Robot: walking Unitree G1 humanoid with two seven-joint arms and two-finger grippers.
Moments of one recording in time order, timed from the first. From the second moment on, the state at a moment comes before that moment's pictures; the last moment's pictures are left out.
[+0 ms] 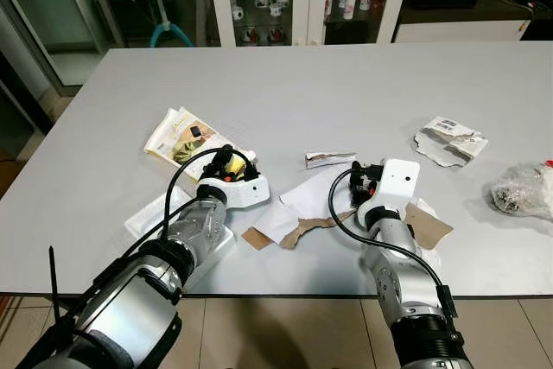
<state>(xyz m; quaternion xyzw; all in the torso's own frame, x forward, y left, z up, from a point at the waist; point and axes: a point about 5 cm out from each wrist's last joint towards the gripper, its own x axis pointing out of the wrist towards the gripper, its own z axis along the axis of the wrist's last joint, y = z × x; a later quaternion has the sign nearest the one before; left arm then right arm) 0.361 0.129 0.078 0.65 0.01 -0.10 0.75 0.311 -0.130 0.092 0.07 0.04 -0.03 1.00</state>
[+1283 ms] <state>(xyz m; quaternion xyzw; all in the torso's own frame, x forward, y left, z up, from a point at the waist) 0.400 0.169 0.167 0.71 -0.07 0.01 0.70 0.312 -0.125 0.090 0.08 0.04 -0.03 1.00</state>
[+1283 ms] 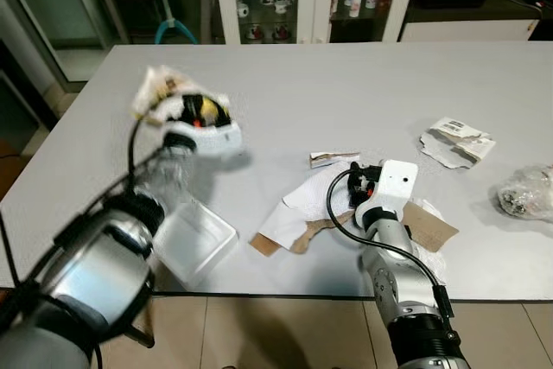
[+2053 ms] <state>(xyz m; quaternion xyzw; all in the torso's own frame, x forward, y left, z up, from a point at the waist) 0.391 0.116 0.214 0.13 -0.19 0.00 0.97 0.313 -0.124 0.093 0.11 0.02 -0.03 0.99</state>
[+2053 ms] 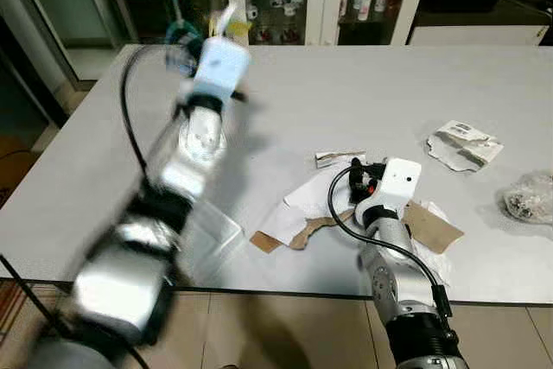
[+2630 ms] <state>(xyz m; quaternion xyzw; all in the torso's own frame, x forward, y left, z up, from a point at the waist) 0.370 0.141 0.227 0.07 -0.25 -0.02 0.97 0.320 -0.124 0.118 0.12 -0.01 0.04 0.99</state>
